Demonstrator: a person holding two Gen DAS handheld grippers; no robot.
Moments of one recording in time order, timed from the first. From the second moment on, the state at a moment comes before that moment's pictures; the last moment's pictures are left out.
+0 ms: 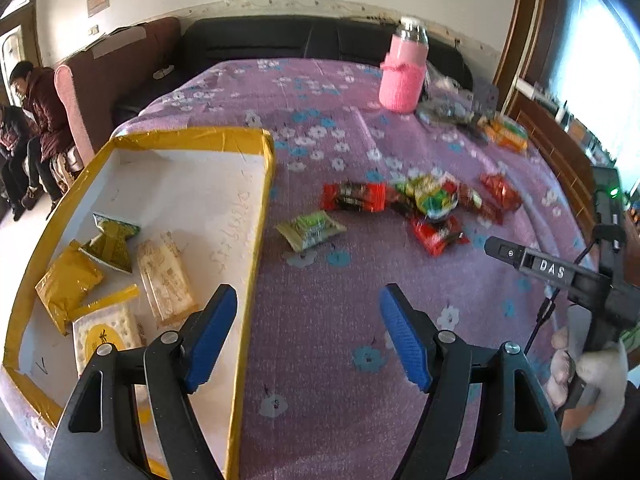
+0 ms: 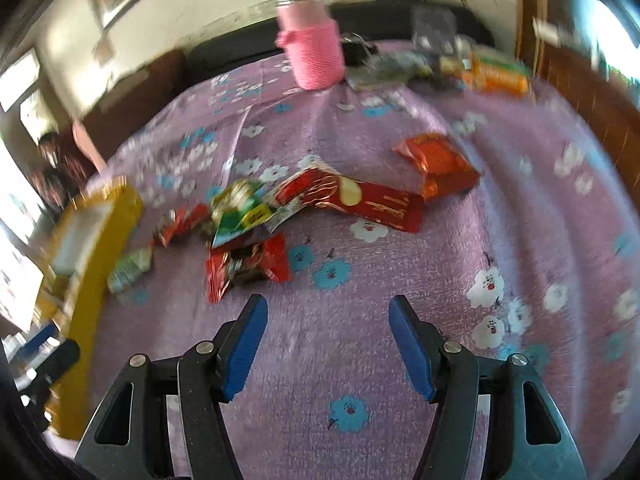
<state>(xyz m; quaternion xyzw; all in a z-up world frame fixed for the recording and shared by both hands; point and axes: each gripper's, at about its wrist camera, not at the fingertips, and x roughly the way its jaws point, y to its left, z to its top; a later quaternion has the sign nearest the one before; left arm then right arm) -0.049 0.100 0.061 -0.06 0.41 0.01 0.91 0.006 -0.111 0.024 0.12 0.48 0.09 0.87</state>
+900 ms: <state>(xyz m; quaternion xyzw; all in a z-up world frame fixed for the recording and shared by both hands) 0.011 0.101 0.069 -0.09 0.44 -0.05 0.89 0.041 -0.042 0.013 0.02 0.46 0.15 0.87</state>
